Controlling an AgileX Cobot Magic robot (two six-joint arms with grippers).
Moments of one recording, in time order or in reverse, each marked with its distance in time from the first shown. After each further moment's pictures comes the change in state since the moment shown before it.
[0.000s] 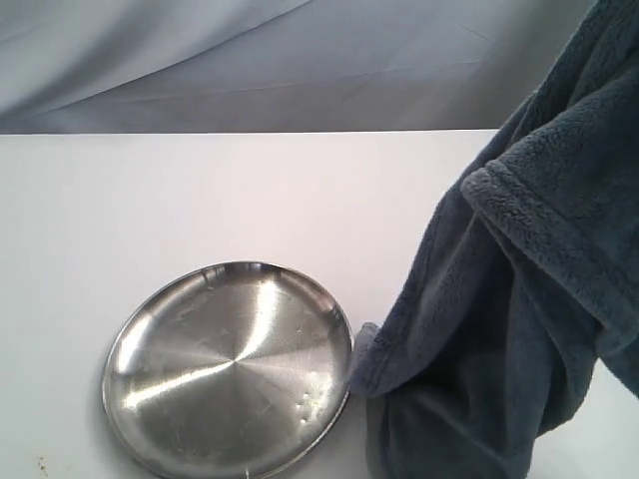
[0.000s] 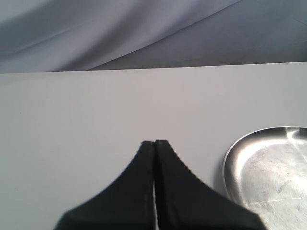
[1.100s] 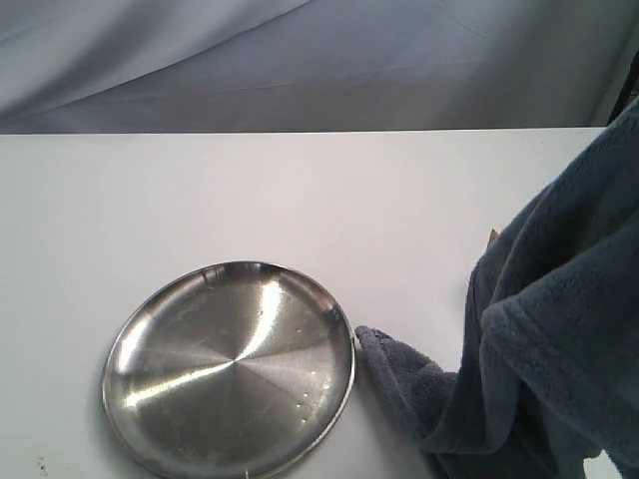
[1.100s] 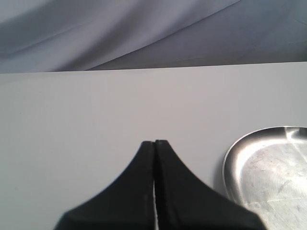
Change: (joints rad) left arm 0.000 0.000 0.000 0.000 0.000 0.000; right arm 0.000 -0.084 0.037 -0.018 0.253 0.094
